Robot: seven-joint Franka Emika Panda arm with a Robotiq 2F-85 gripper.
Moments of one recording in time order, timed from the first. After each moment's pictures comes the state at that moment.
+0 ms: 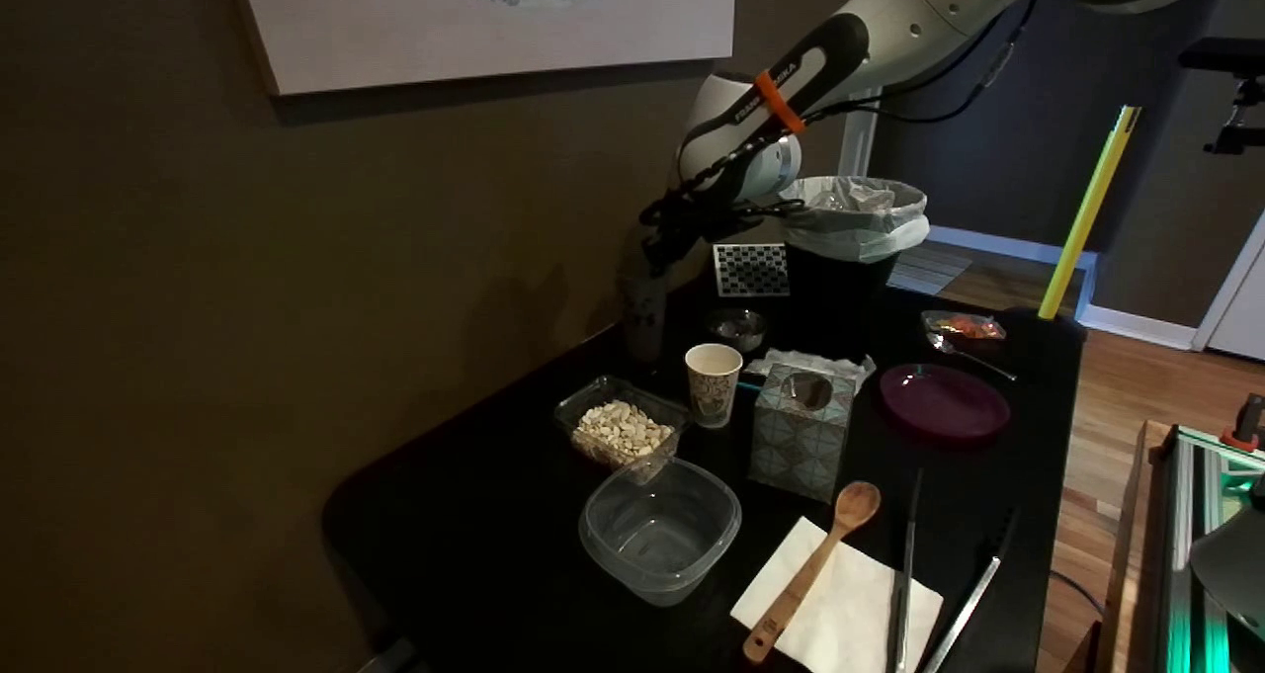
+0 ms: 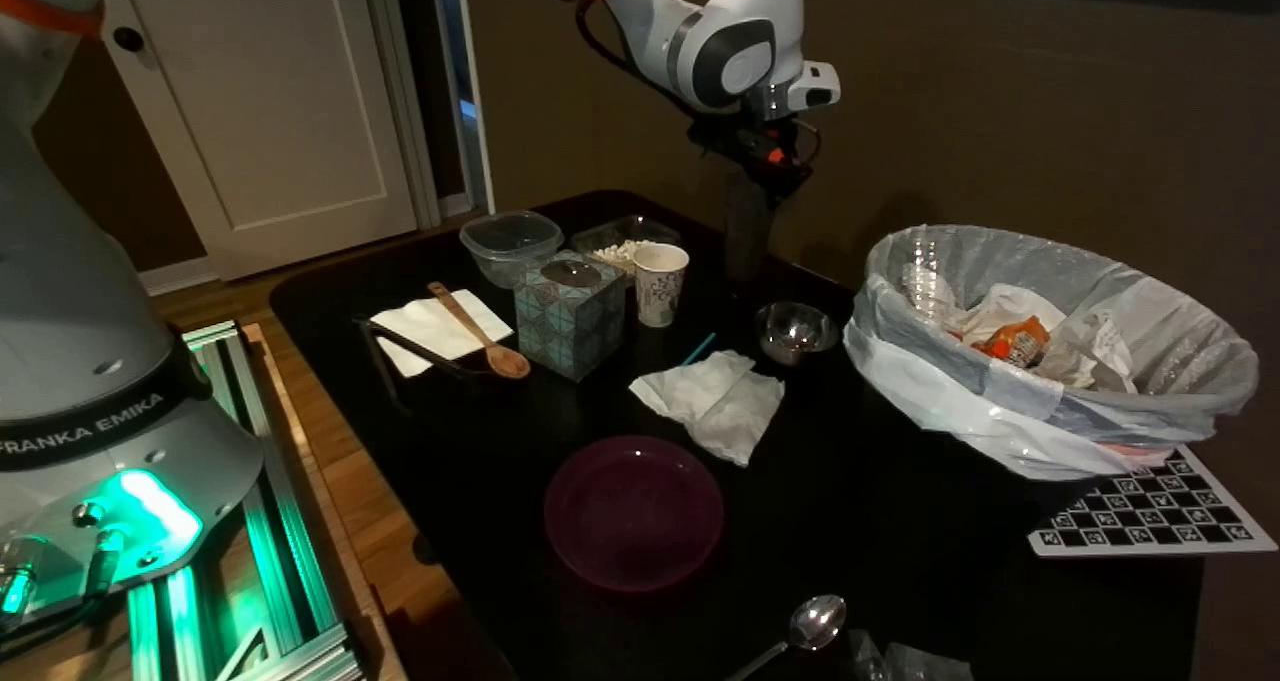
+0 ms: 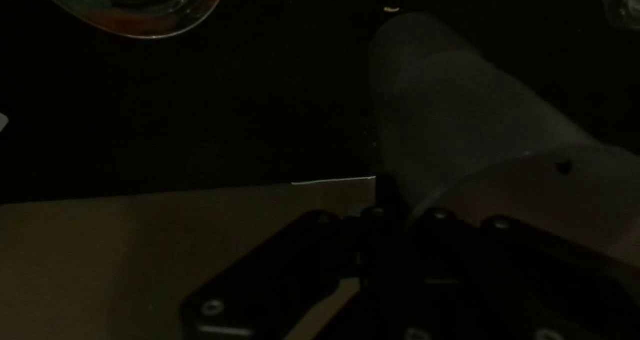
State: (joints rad) arm -0.09 0.69 0.06 -1.65 0.05 2.73 -0.11
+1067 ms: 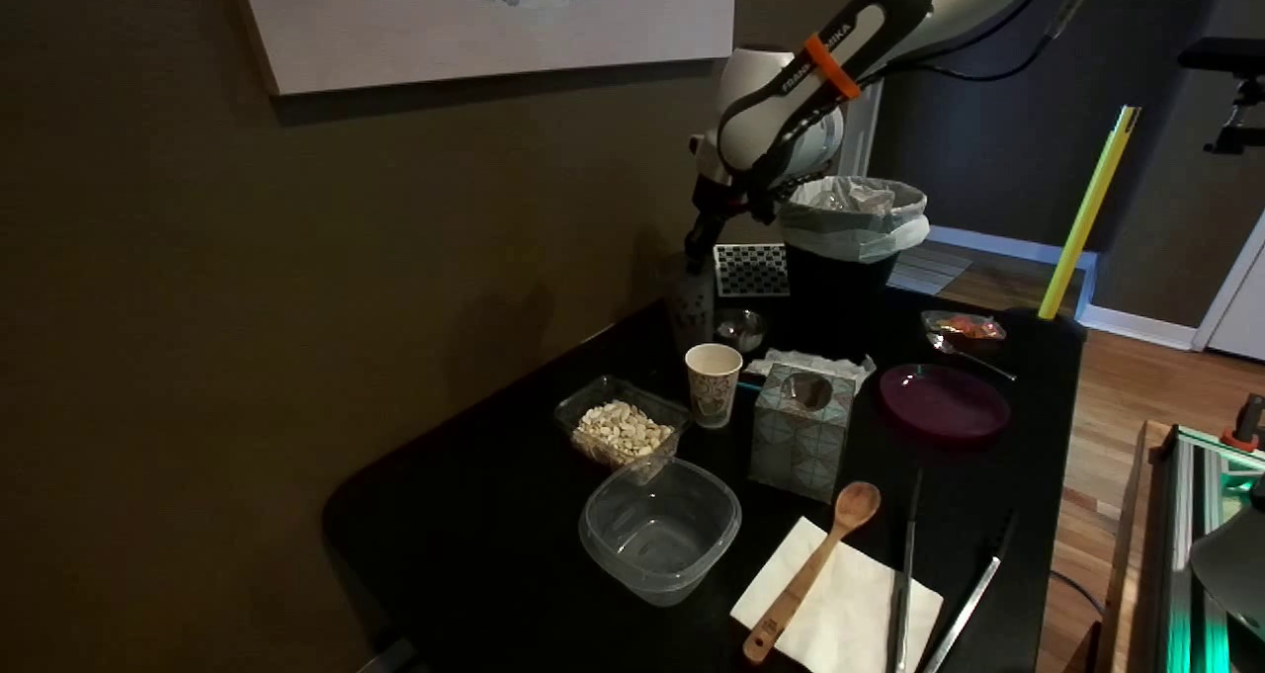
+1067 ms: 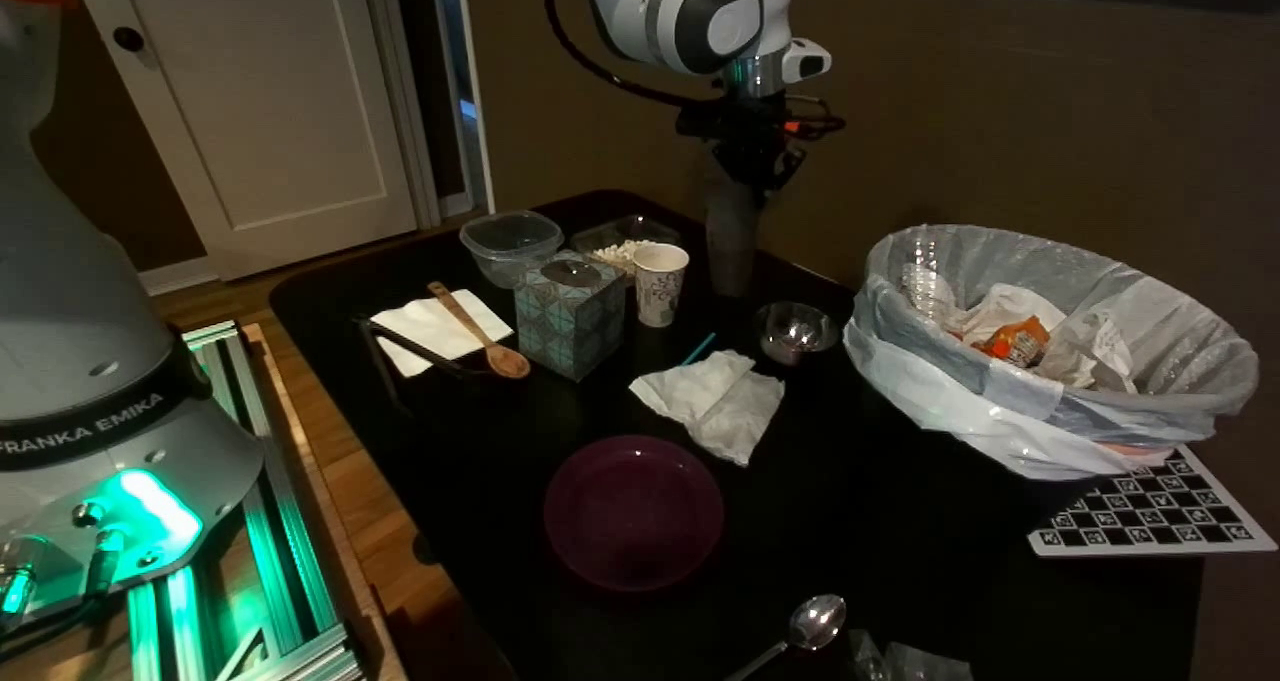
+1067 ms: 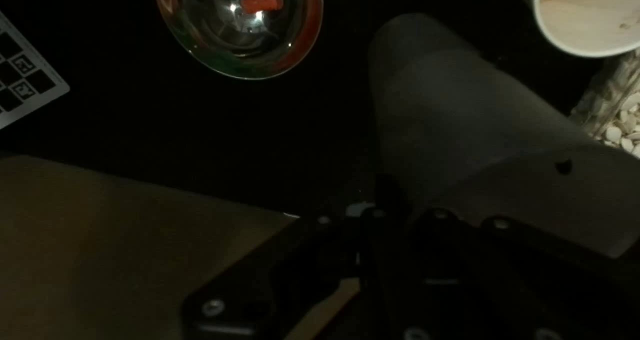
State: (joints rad) arm -0.13 0.50 0.07 -1.86 -0.06 2.68 -0.35
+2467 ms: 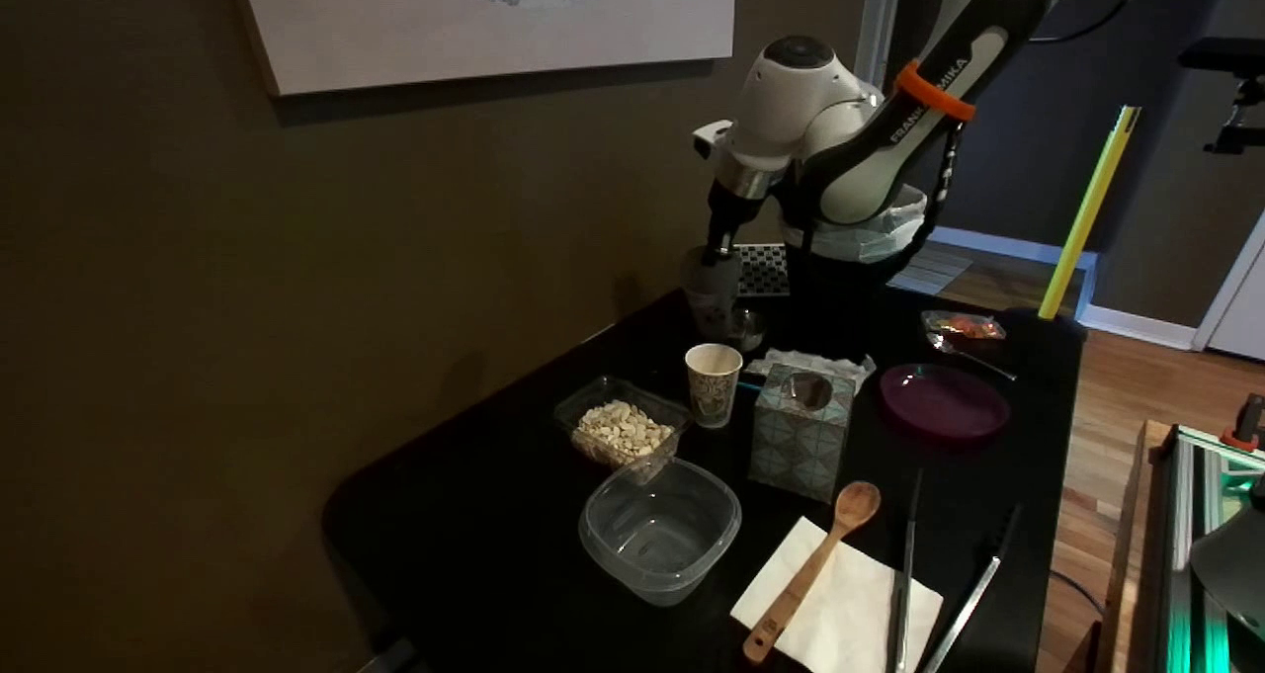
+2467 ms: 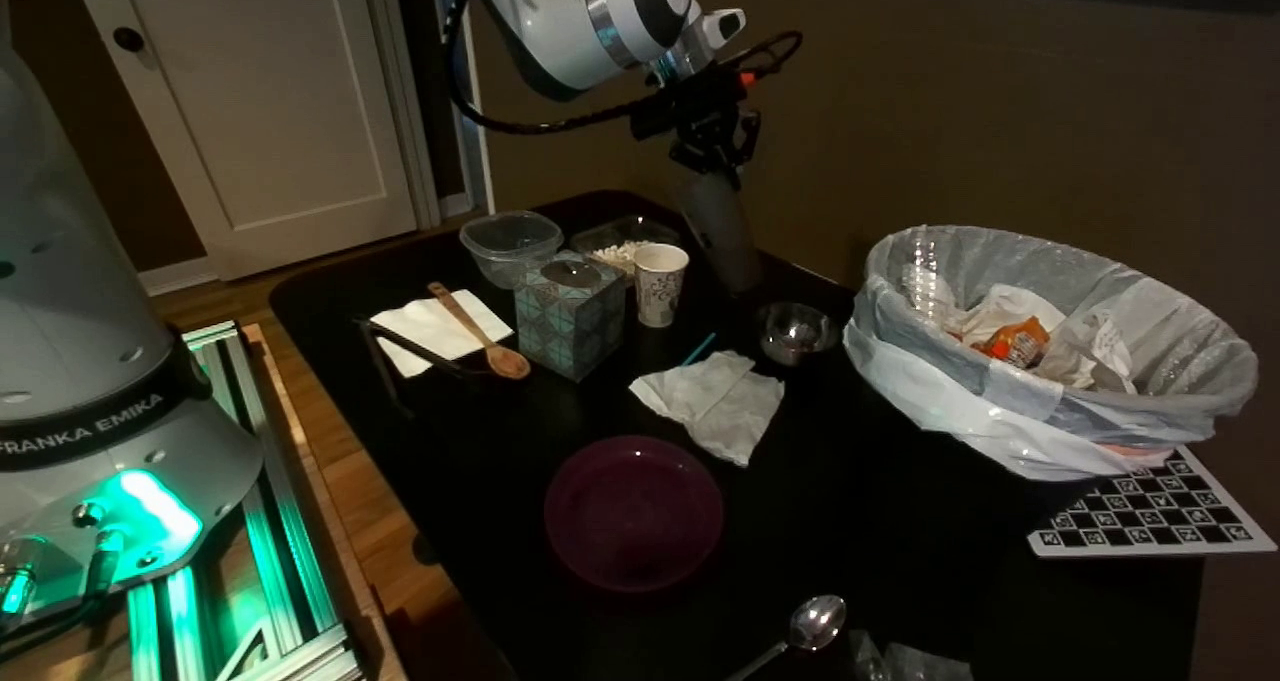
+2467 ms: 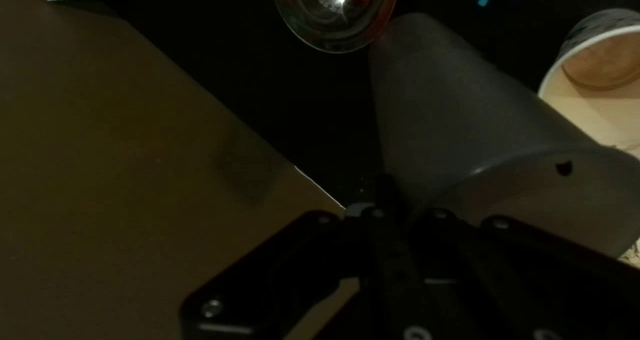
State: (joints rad) arm 0.18 0.32 -0.24 -2.15 -0.68 2.93 -0.08
